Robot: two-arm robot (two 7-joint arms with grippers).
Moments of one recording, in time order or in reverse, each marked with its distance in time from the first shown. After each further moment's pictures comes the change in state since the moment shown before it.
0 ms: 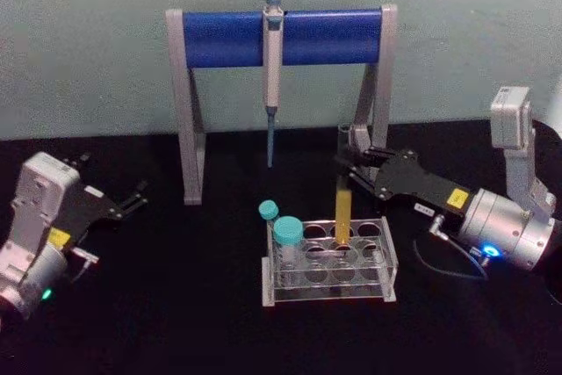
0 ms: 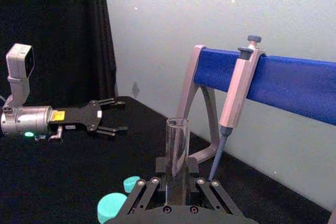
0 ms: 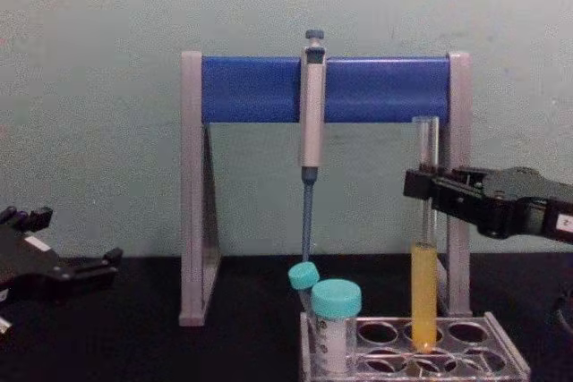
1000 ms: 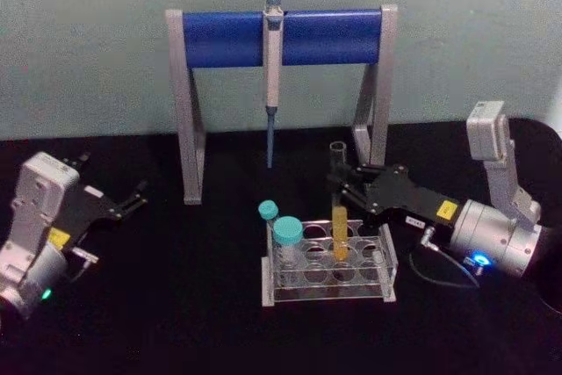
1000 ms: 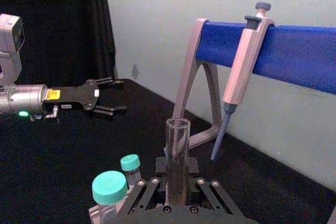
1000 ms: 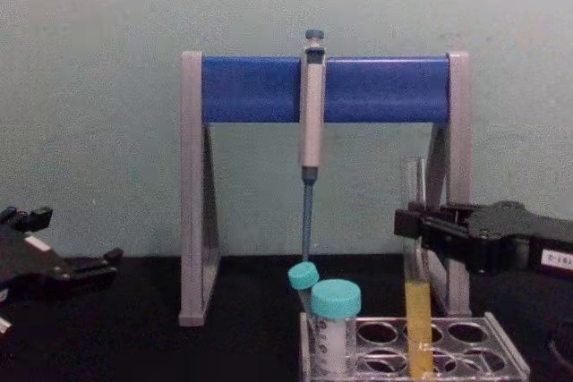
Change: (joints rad) left arm 0.000 0.000 0.000 0.000 0.000 0.000 0.000; right arm 0.021 -0.017 -0.028 0.060 -0.043 0.013 0.005
